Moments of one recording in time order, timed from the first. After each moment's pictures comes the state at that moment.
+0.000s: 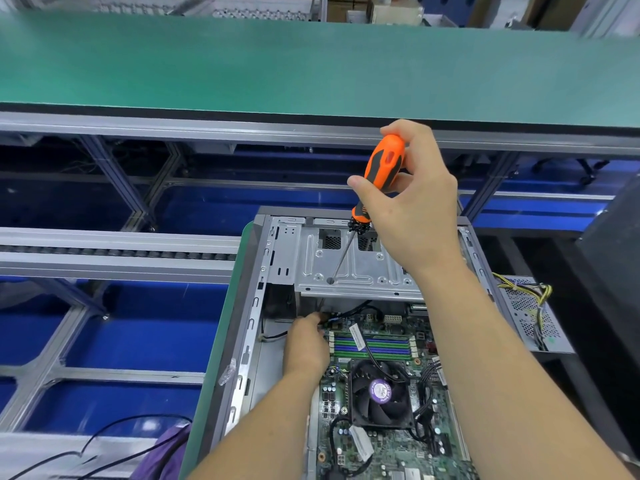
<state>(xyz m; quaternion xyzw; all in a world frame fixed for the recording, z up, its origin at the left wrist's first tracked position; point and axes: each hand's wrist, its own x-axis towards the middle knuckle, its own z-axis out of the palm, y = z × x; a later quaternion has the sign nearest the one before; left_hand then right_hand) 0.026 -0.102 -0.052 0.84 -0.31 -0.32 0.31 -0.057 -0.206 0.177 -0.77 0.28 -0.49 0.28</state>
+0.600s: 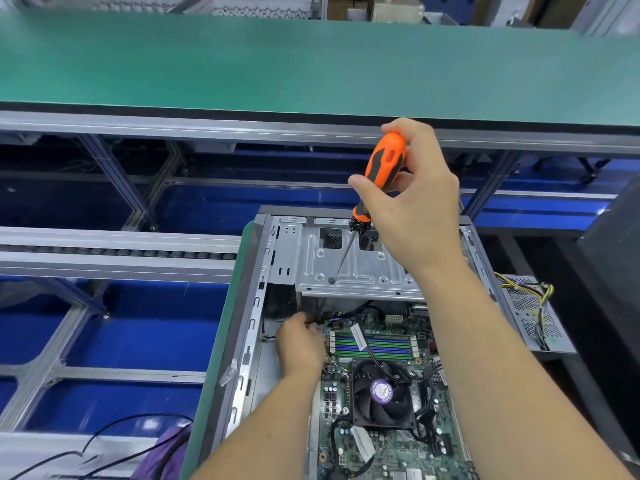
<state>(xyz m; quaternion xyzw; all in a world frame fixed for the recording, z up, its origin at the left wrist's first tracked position) 0.027 -0.098 -0.043 0.87 -0.22 -0.24 0.37 -0.057 -0.206 0.178 -0.77 0.29 -0.49 0.28</state>
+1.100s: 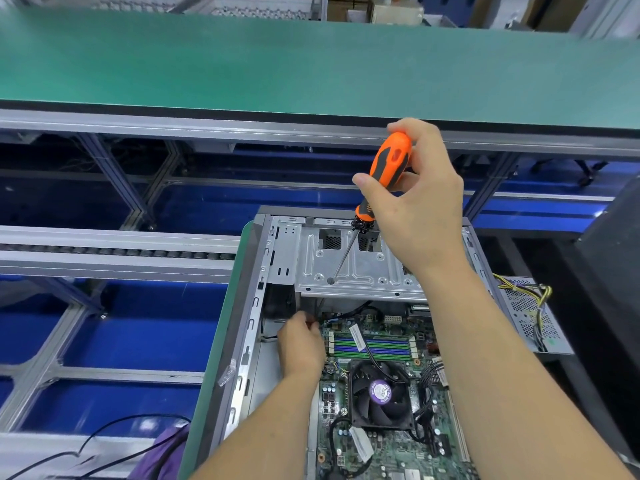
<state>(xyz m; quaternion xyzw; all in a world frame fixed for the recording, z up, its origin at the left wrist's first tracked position) 0.023 -0.099 -0.039 0.87 -0.23 -0.23 0.37 -0.058 -0.207 0.177 -0.76 0.29 -0.50 0.28</state>
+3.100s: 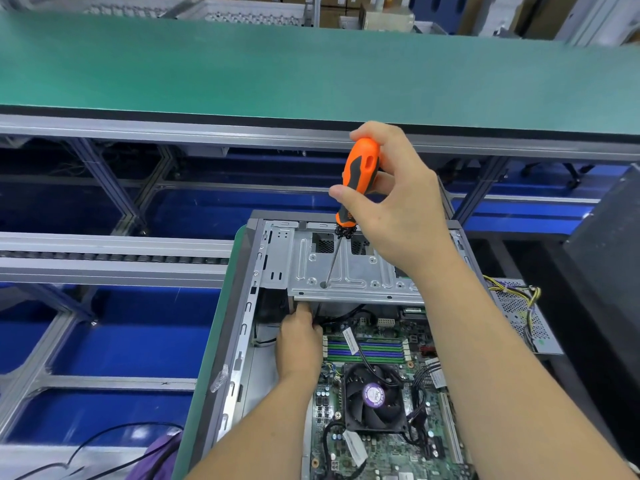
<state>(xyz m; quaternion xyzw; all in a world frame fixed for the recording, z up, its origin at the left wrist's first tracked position) 0.023 -0.104 -0.034 0.88 -0.34 -0.17 0.30 -0.059 -0.207 0.186 -0.81 0.22 -0.44 0.31</state>
